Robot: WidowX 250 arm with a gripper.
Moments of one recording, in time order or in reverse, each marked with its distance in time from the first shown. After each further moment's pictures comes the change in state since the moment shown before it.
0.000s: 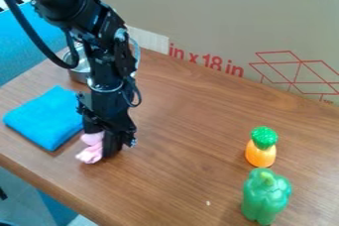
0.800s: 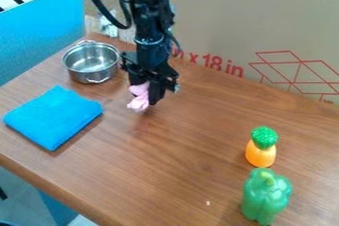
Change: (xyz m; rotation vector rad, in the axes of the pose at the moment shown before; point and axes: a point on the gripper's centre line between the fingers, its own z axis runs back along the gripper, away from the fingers) arm 0.109 -0.016 0.022 -0.016 -0.099 -0.006
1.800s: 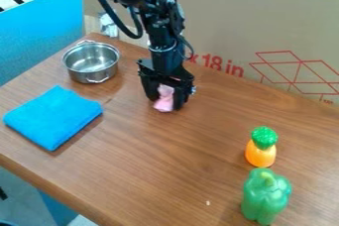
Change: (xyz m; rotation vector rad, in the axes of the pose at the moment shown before) arm 0.021 -0.005 -0.006 -0.096 -0.125 0.057
